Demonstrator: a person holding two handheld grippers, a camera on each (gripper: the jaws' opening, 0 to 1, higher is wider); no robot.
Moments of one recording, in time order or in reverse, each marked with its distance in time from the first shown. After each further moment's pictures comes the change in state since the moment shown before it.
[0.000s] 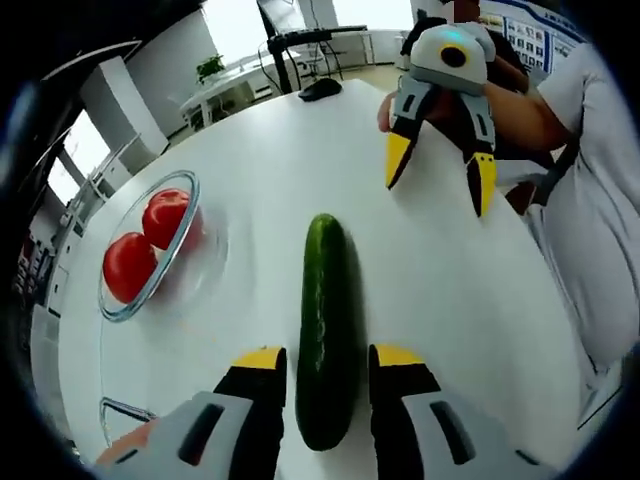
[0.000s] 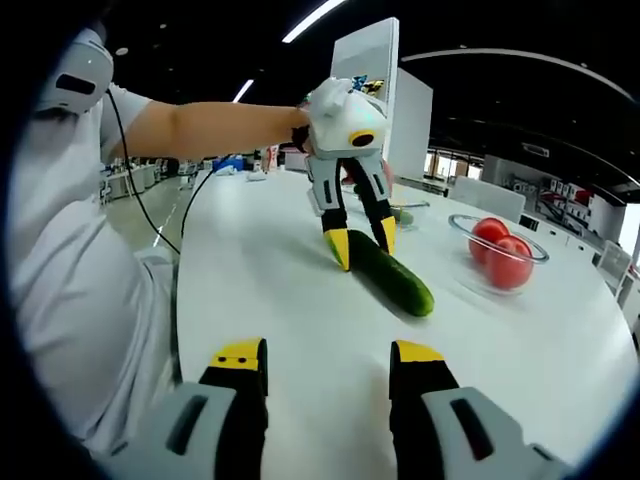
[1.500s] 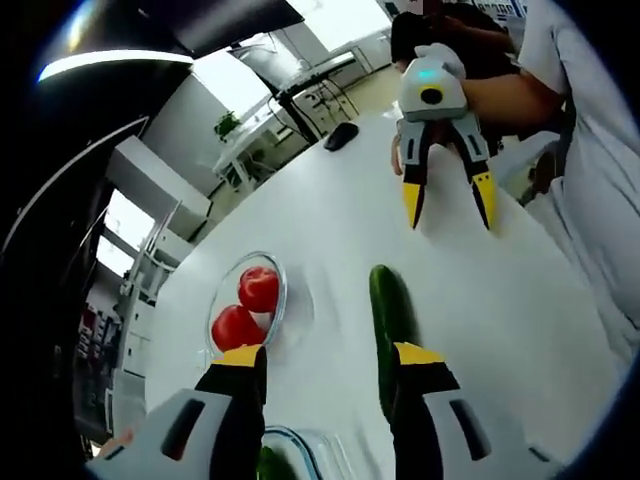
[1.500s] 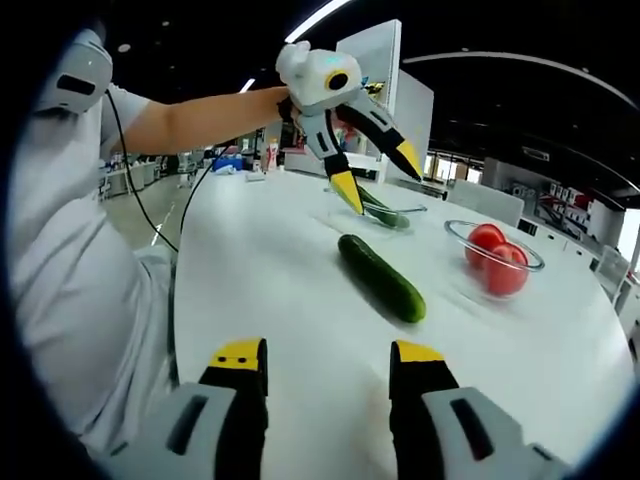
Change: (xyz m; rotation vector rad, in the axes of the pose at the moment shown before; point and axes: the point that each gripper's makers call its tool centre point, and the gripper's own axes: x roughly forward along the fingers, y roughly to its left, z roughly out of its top) left arm -0.066 0.037 0.045 0.260 -0.102 0.295; right arm -0.001 -0.004 0.005 -0.018 0.000 -0.006
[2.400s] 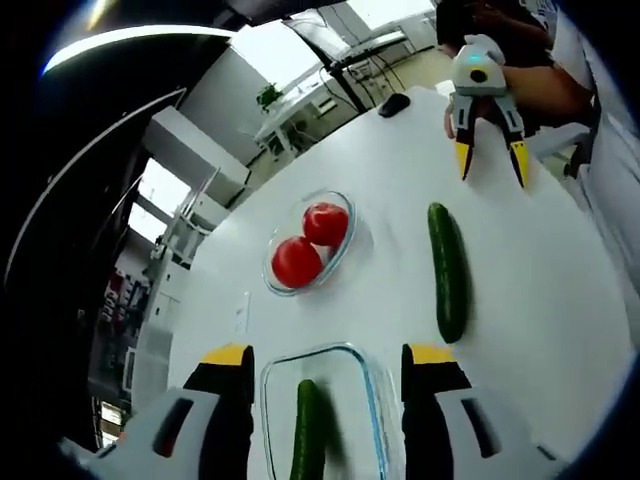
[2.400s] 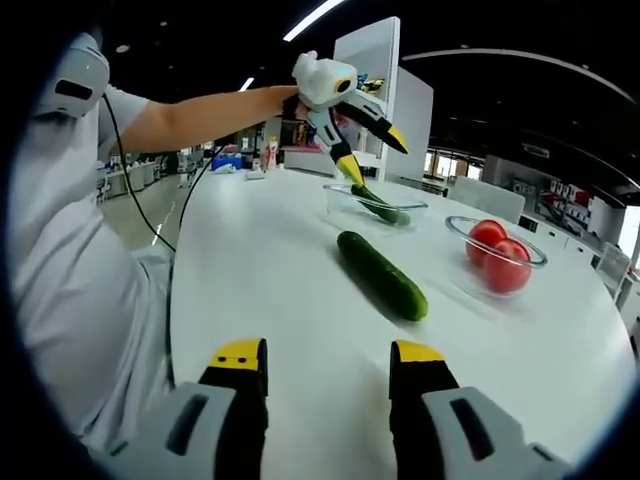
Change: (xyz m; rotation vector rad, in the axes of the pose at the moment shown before) left arm -0.041 0.054 -0.068 -0.073 0.106 0.162; right arm 0.003 -0.002 -0.003 0.011 0.008 0.001
